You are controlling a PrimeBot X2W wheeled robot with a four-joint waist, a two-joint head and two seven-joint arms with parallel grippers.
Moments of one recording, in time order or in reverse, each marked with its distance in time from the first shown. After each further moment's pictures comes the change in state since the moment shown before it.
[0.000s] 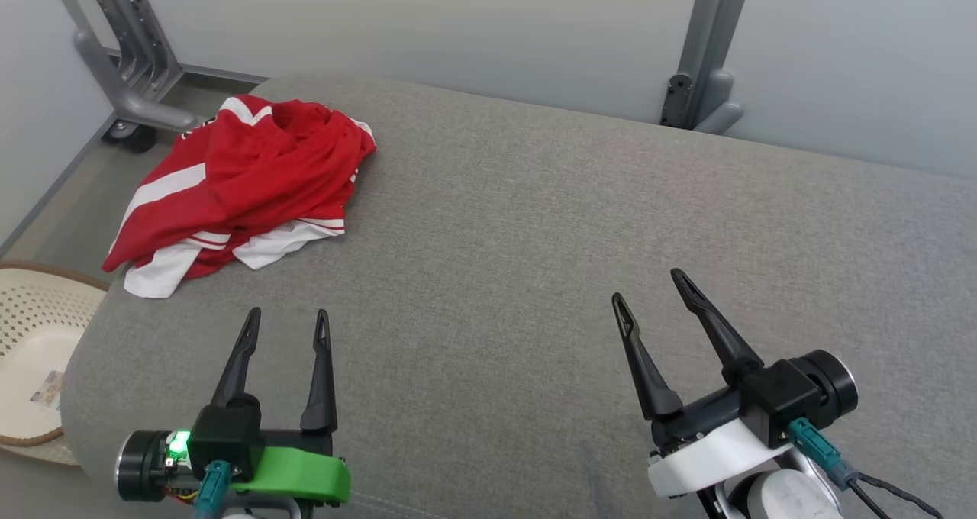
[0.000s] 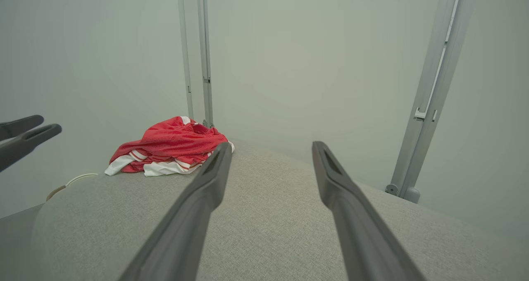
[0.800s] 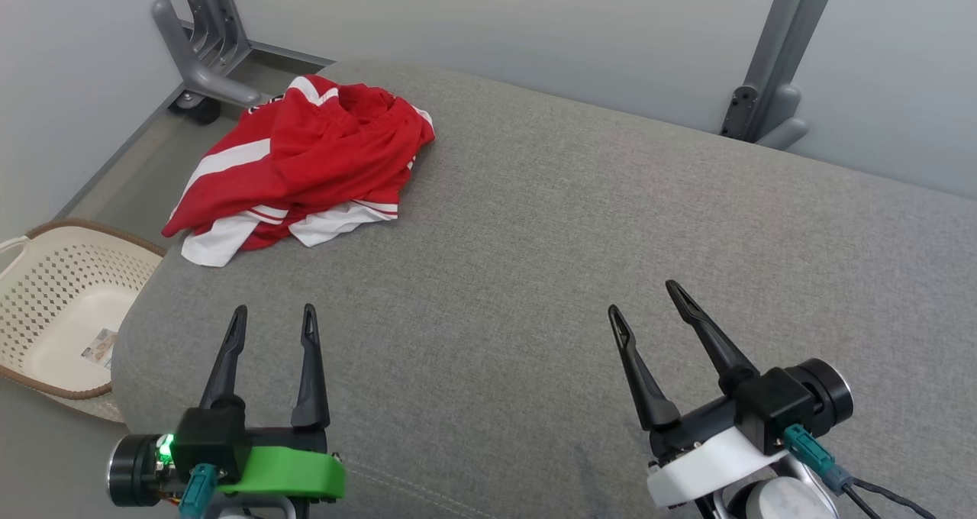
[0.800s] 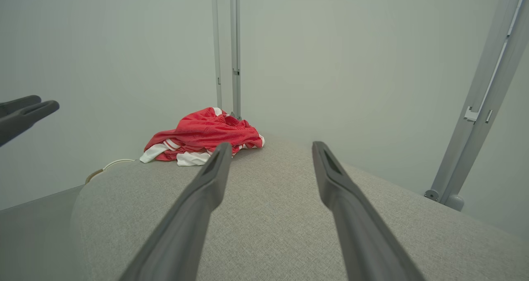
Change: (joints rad) left arm 0.014 -0.003 0.008 -0.036 -0.041 0.024 0.000; right arm 0.011 -0.011 0.017 0.015 0.007 0.000 0.000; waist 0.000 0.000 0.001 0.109
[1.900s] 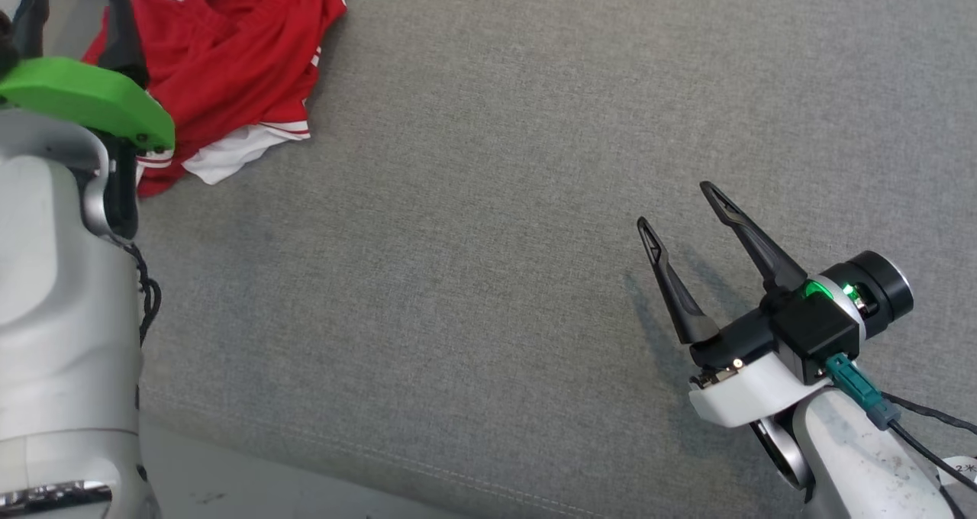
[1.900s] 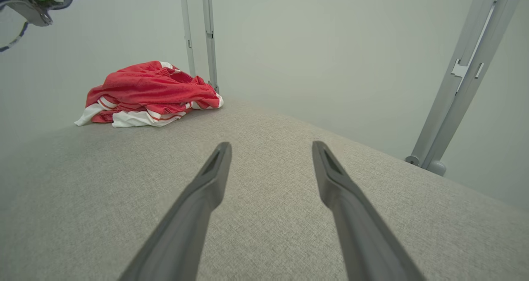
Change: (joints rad) left arm -0.878 0.121 0.194 0.614 -0.142 -0.122 0.140; right arm -0.177 -0.163 0.021 -0.047 -0.029 0.000 0.000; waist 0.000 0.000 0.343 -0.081
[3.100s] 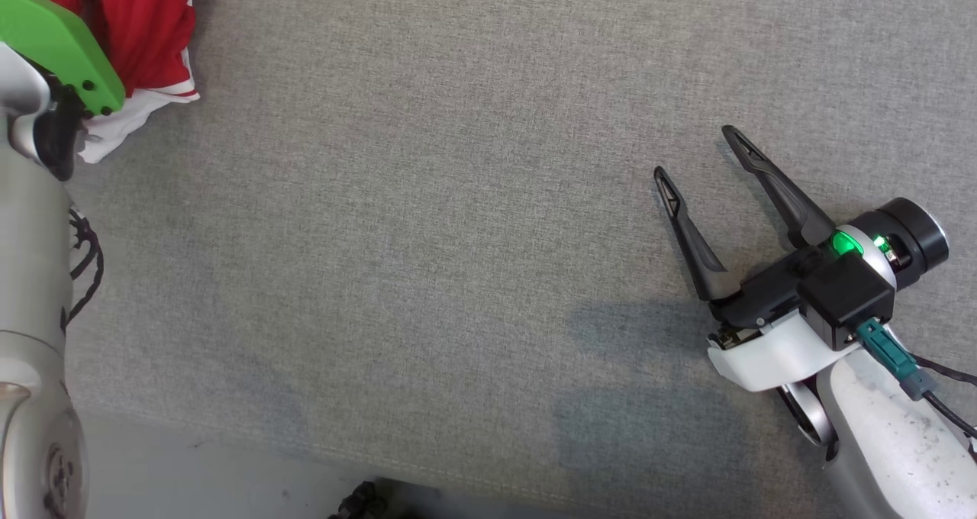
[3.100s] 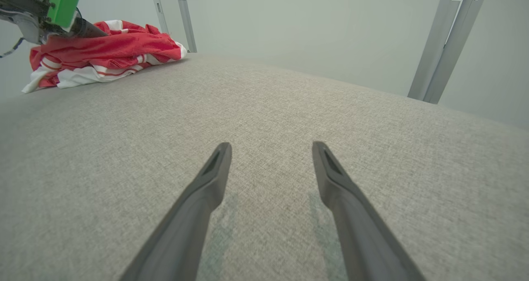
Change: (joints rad) left arm -0.353 0.104 -0.119 0.555 -0.062 -0.041 0.256; right arm -0.090 -0.064 0.004 -0.032 0.014 0.000 -0.003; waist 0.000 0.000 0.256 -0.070
